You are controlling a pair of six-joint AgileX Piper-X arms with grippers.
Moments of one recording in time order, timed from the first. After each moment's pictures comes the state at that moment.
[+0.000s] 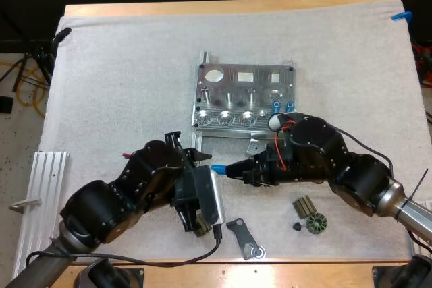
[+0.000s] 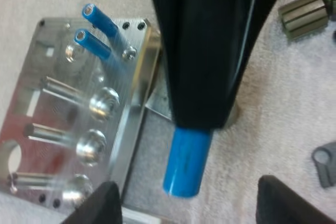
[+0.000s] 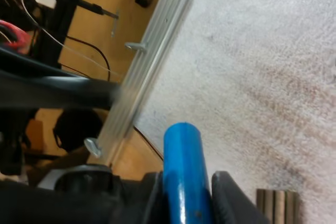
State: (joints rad) left arm -0.78 0.87 -0.98 1.03 0.08 -1.12; right arm 0.82 1.18 -0.86 0.36 -0.53 -1.18
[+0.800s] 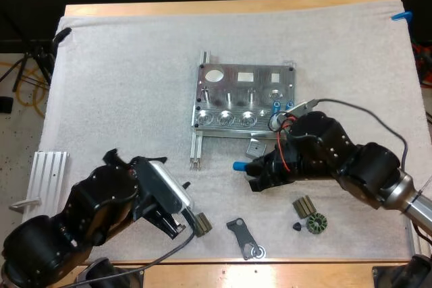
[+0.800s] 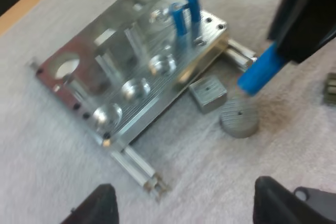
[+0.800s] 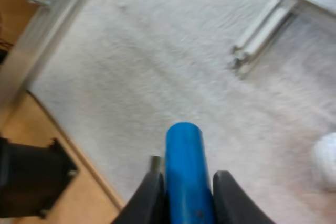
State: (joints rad) left arm -0.78 0.69 -1.05 1.18 -0.09 -1.66; right arm 0.82 1.18 -1.03 0.77 -0.31 -1.52
